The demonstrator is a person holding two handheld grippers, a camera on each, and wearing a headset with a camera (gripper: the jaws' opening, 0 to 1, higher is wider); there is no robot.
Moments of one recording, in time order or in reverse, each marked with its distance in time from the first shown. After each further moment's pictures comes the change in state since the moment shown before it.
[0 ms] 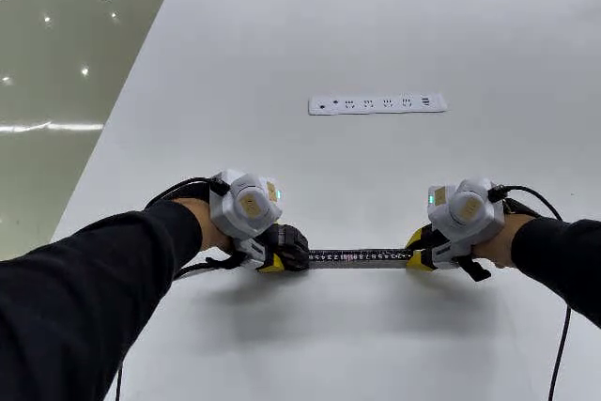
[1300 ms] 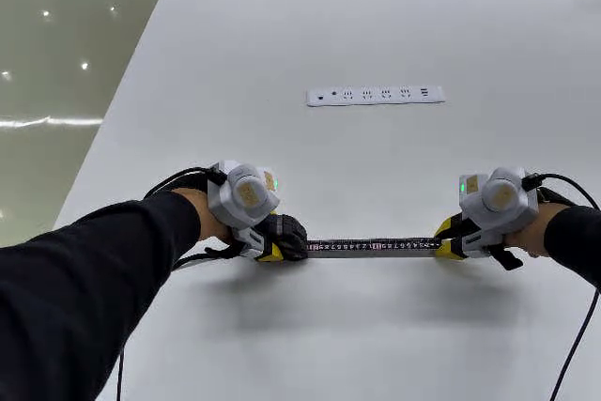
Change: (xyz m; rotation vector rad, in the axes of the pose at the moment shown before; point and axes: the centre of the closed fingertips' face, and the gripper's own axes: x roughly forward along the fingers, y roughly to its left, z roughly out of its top) left arm 0.000 0.000 0.000 -0.010 0.001 0.005; right arm -0.028 -0.003 -0.033 0.033 0.036 -0.034
